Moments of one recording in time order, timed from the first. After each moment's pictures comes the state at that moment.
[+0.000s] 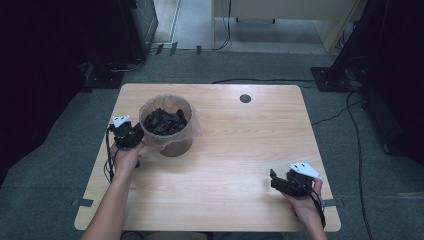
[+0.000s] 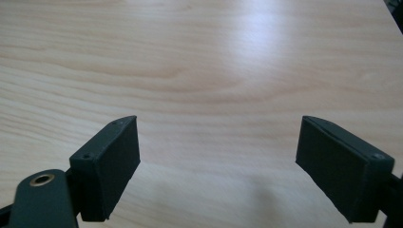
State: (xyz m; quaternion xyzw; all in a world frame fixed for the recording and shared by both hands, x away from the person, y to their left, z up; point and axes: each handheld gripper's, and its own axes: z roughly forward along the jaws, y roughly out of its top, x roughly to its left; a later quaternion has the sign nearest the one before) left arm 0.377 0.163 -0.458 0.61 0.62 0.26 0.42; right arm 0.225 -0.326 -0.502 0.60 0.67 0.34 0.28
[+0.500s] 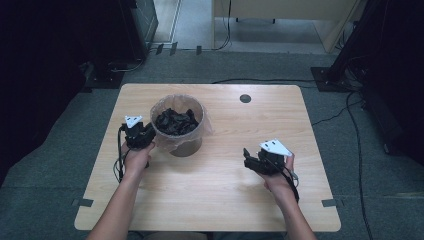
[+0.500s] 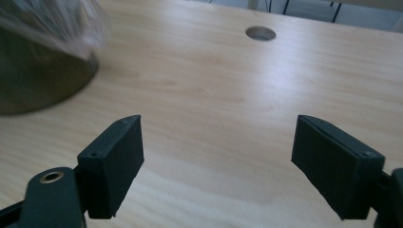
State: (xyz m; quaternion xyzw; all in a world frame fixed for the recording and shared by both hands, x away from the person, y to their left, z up) left arm 0.375 0.132 -0.459 0.63 0.59 0.25 0.43; right arm 0.283 -0.254 -0.463 0.53 0.68 0.40 0.30
